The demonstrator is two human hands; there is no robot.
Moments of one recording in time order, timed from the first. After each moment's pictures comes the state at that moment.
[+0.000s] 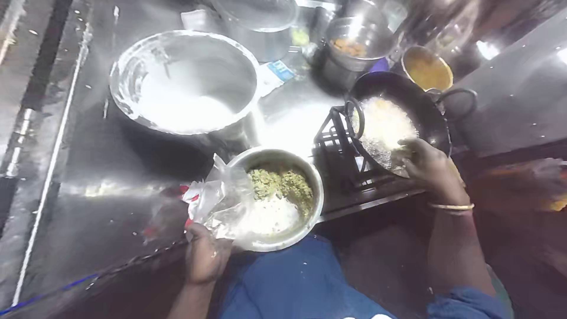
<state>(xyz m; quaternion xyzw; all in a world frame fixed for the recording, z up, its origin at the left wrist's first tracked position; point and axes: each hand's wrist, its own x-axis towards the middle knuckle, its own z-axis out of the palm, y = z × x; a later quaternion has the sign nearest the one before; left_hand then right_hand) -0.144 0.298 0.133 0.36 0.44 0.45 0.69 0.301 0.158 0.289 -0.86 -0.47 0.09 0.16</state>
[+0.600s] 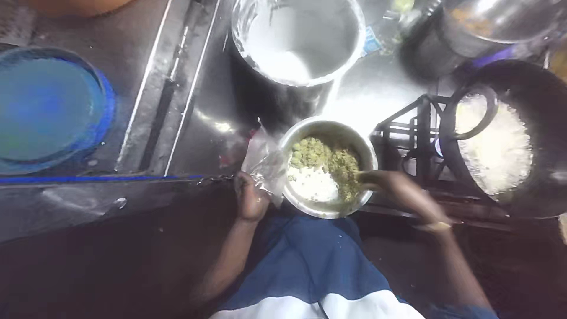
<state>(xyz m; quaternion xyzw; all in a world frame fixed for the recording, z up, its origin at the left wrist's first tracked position) -0.182 0.301 0.112 0.33 0.46 0.52 0.64 0.161 0.241 0.212 -0.66 -0.63 0.41 0.05</state>
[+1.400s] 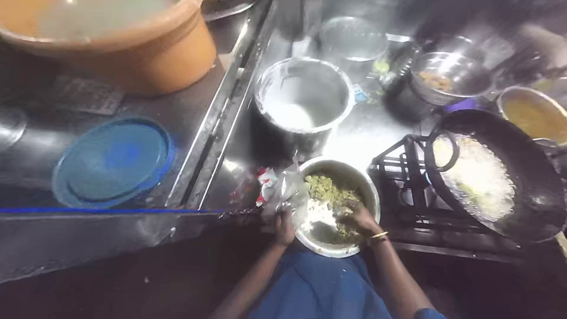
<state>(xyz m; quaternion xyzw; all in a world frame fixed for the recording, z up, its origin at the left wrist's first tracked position) -0.138 0.287 0.093 0.42 0.55 0.49 0.53 0.105 0.257 0.100 -0.69 -0.32 0.58 0.28</state>
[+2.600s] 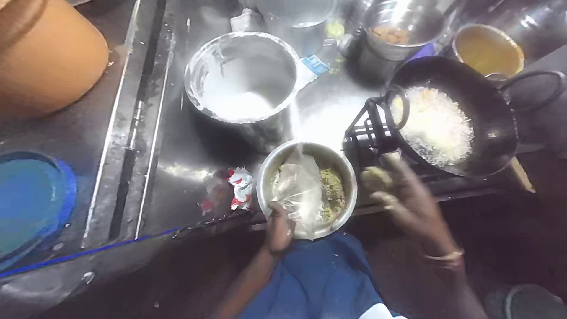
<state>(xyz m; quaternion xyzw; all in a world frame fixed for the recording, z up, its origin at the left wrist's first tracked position) -0.096 0.263 0.164 0.35 0.41 0.44 0.72 0.147 0.162 0.243 -0.68 -0.51 0.26 0.46</state>
